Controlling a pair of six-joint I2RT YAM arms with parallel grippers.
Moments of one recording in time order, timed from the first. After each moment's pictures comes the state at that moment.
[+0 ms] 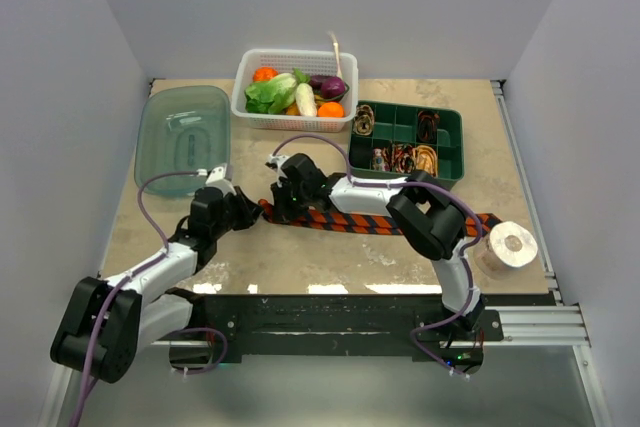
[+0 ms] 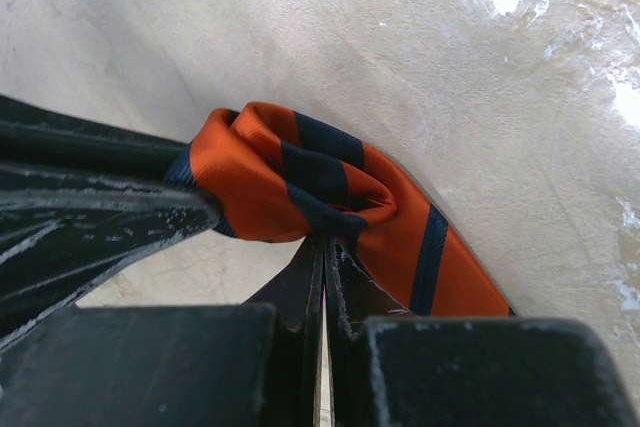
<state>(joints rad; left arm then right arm) -0.30 1.09 0.28 0.30 0.13 -0.59 0.90 2.09 1.36 -0.08 -0.24 0.42</state>
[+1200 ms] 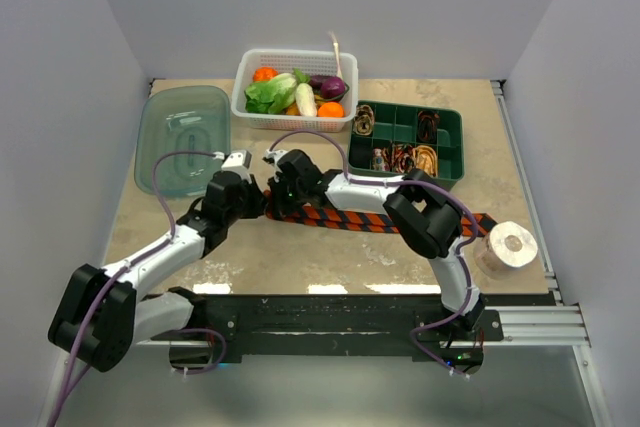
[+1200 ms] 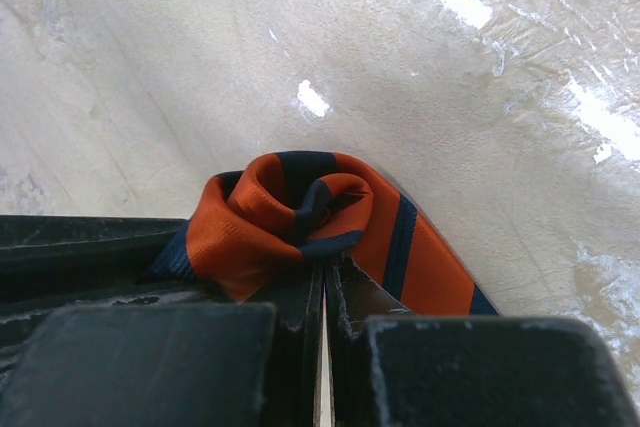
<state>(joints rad) -0.43 1.14 0.48 0.08 -0.04 -0.48 0.90 2.12 1.44 -0.11 -0.19 0.41</state>
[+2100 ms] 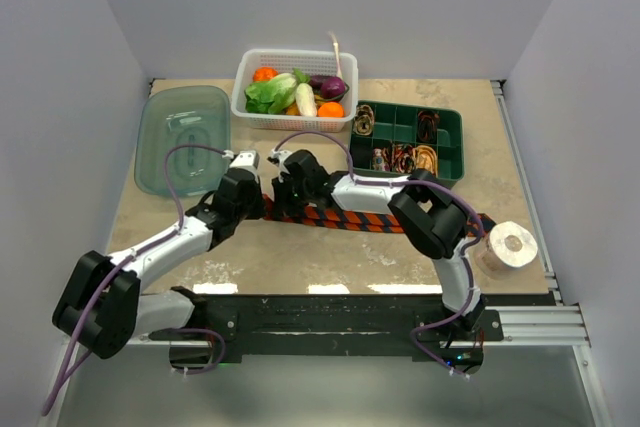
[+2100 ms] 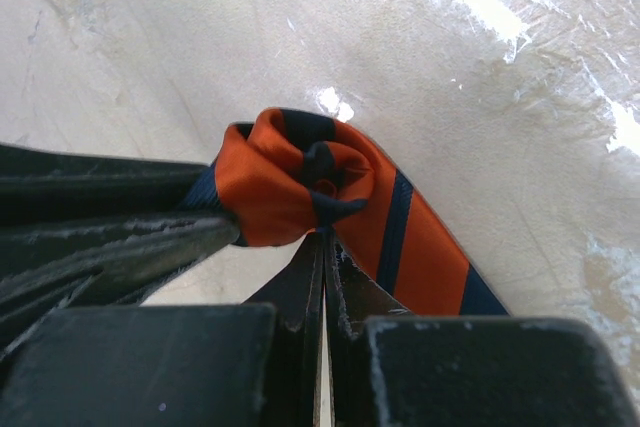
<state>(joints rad) -0.49 1.21 0.56 -0.06 -0.18 -0.44 0.88 2.09 1.36 -0.02 -0.25 0.42</state>
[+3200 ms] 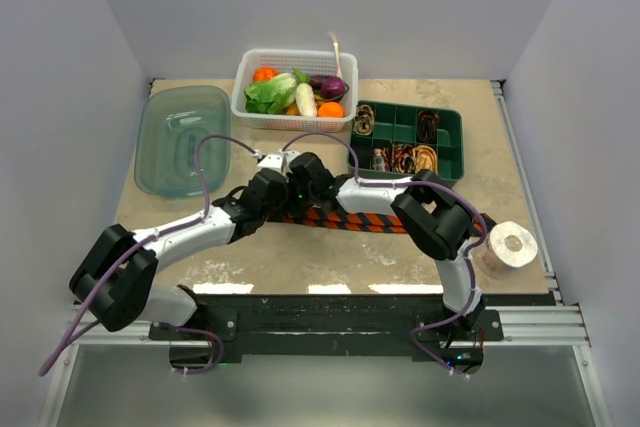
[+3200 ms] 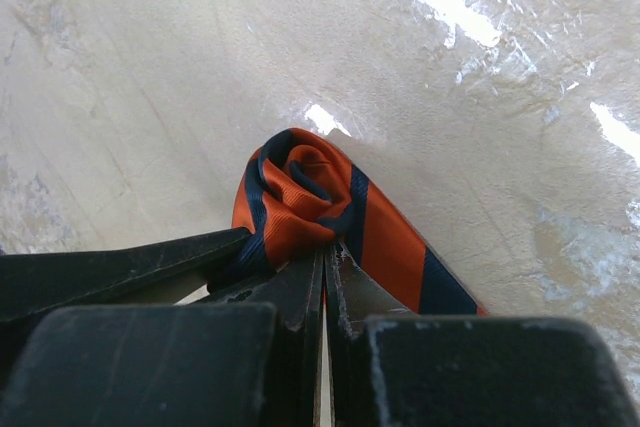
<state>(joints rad) -0.67 1.37 0.69 -0.14 -0.35 -0.43 0.87 2.06 1.29 0.03 -0.19 0.45</state>
